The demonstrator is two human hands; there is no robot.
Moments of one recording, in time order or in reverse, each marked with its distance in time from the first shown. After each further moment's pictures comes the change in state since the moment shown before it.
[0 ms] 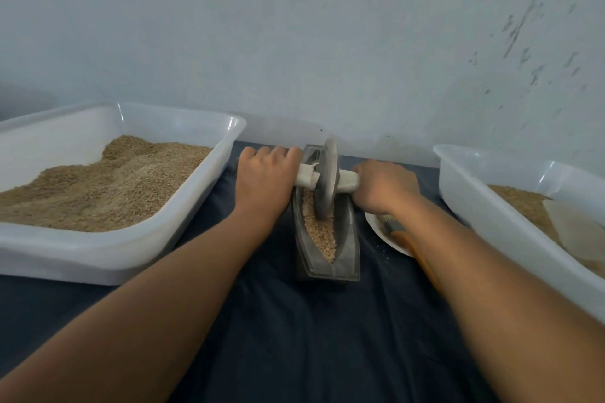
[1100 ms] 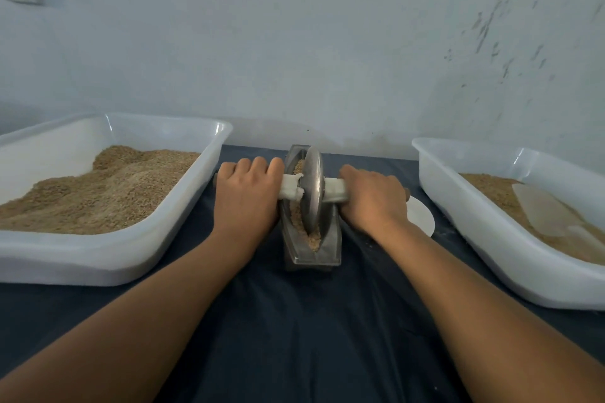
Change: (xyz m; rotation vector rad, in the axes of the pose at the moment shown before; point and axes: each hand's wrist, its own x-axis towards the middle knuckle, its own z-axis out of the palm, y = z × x) left_hand -0.036 0.000 -0.024 -0.056 0.126 0.008; right_hand -0.053 -0.005 0.014 -0.055 0.343 -0.050
